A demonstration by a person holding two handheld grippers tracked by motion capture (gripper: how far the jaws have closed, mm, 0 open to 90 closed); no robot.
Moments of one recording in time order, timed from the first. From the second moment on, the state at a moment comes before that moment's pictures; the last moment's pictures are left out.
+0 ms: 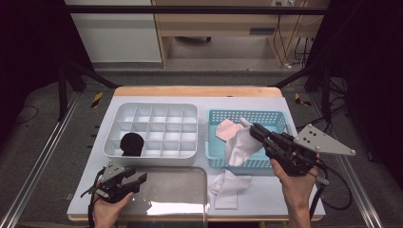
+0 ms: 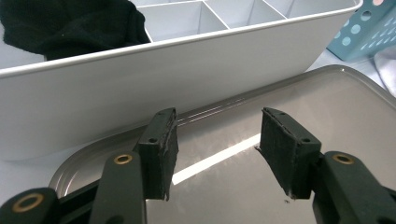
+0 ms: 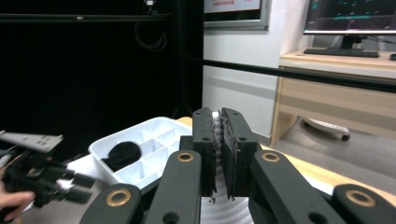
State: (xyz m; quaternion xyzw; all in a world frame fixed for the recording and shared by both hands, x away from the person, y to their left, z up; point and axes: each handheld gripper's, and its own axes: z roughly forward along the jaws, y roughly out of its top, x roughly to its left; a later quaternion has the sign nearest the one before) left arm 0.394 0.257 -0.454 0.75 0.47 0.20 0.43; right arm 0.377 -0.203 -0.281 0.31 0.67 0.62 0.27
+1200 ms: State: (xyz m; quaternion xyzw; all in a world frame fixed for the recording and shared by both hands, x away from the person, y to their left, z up) left arm 0.393 0.256 -0.453 0.75 0.46 0.20 0.43; right arm 0.382 -0.222 -0.408 0.44 0.74 0.48 0.19
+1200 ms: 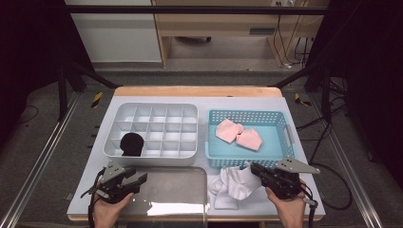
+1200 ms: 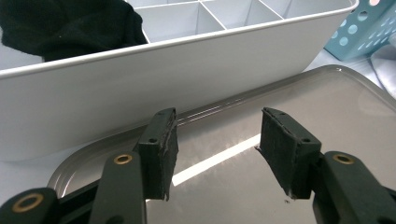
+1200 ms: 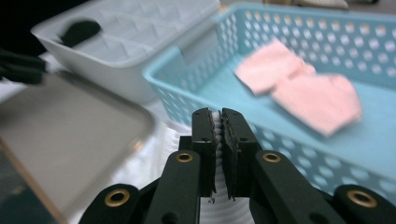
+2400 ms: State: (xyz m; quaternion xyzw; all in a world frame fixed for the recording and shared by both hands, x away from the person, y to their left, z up) left arm 0.393 0.254 -0.455 0.75 0.47 0.19 0.43; right arm 0.384 -0.237 -0.425 0.49 0.72 0.42 0.25
